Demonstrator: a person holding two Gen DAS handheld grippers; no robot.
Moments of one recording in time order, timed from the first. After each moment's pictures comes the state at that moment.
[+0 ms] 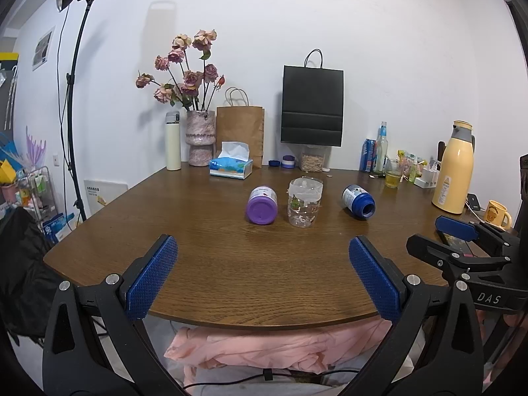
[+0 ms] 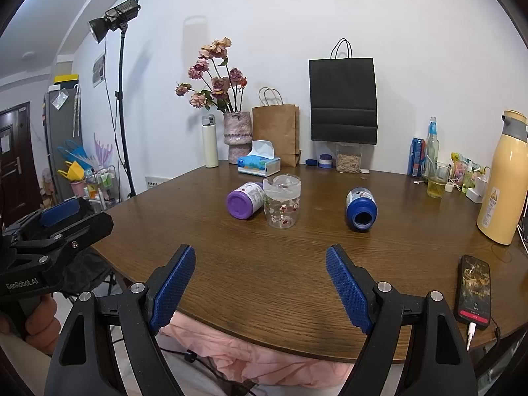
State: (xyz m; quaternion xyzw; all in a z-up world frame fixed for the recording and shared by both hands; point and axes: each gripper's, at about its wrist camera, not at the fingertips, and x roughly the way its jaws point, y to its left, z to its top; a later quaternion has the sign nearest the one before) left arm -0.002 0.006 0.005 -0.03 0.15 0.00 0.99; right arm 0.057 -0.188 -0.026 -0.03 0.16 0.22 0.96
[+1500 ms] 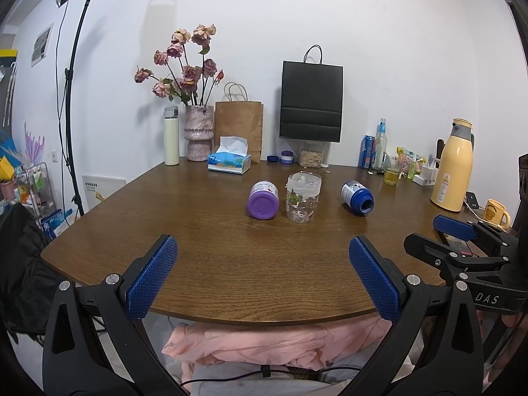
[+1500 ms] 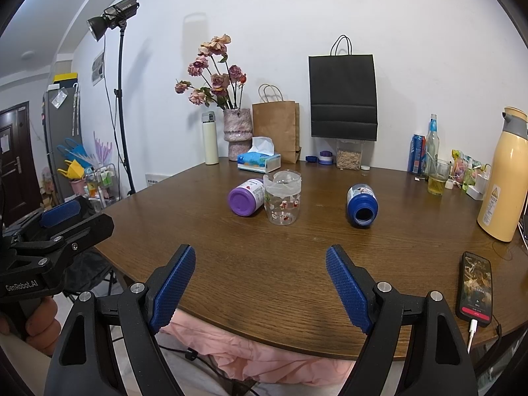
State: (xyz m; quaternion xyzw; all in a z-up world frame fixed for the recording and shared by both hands) left arm 0.000 0.000 -0.007 -0.03 0.15 0.00 0.99; right arm 0.058 -0.186 -0.028 -0.03 0.17 0.22 0.96
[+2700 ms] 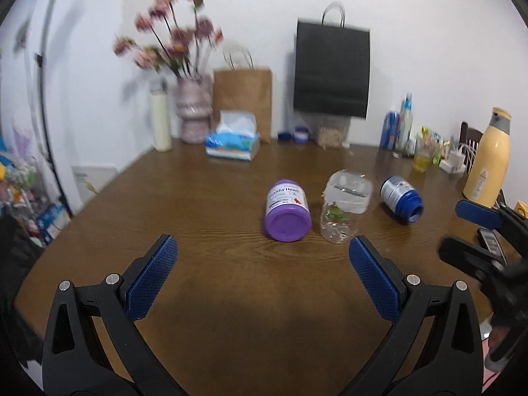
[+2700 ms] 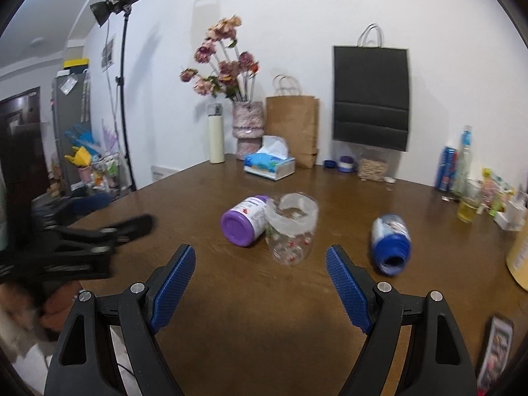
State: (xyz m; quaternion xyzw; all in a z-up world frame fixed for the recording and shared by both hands) left arm 0.172 0.041 -0.010 -0.03 0.25 0.00 0.97; right arm 0.180 -0.147 -0.013 -0.06 0.19 0.27 0.94
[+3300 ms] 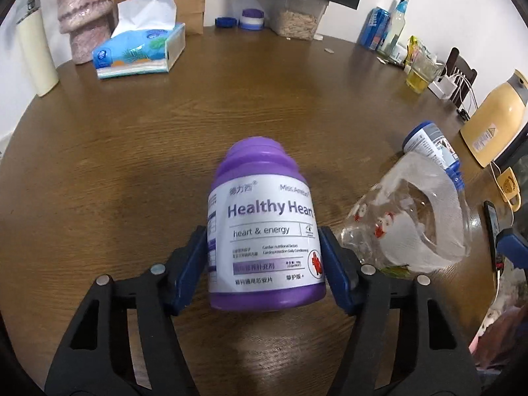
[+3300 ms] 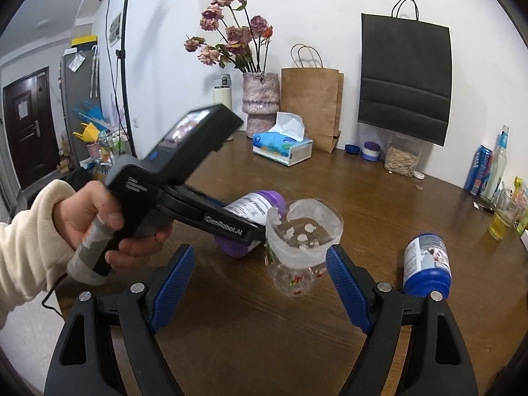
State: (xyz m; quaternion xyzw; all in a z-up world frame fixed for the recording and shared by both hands) left arm 0.372 0.031 -0.065 -0.01 0.49 -0.15 0.86; right arm 0.269 -0.110 -0.027 -0.09 0.23 0.29 0.92
